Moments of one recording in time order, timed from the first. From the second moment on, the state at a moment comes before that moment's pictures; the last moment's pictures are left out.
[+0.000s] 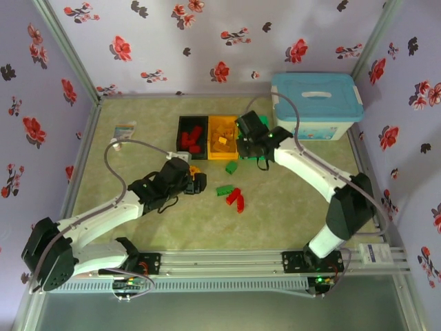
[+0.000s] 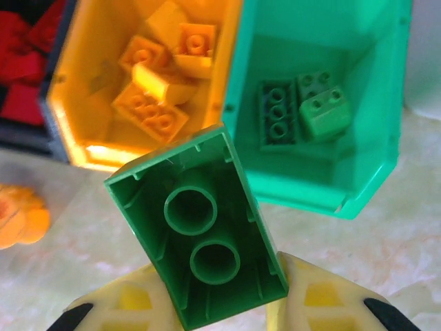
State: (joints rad) left arm -0.84 1.15 0.72 -0.35 -0.23 -0.59; right arm 0.63 1.64 1.41 -0.78 0.19 0.37
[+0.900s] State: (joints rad) left arm -0.92 1.61 0.83 -0.19 -0.08 -0.60; right arm 0.51 1.43 1.21 -0.68 0.12 0.36
